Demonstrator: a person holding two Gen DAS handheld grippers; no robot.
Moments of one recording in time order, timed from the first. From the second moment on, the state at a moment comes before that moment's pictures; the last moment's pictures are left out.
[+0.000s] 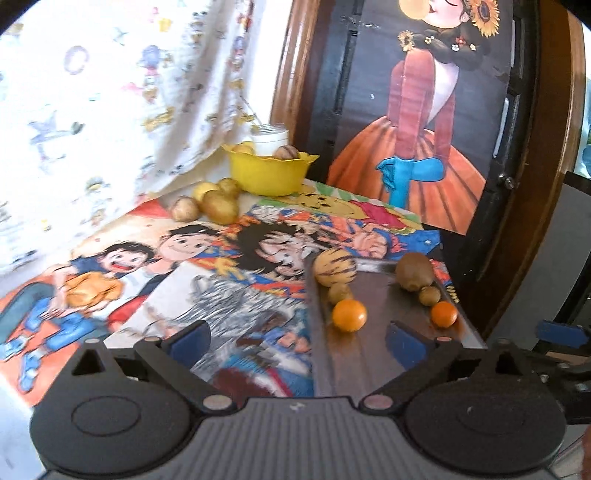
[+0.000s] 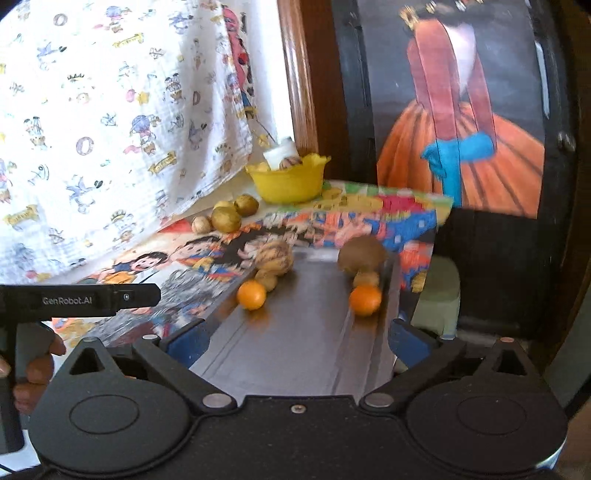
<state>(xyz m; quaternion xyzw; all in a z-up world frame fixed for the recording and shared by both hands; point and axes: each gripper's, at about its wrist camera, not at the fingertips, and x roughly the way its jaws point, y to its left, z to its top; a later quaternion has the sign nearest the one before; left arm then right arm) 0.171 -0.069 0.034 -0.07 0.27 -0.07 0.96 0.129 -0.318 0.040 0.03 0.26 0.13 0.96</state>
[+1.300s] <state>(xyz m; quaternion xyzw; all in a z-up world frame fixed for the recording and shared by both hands) 0.126 0.052 0.060 0.02 0.30 0.05 0.95 0.140 -0.238 0.145 -0.04 0.35 0.25 0.90</state>
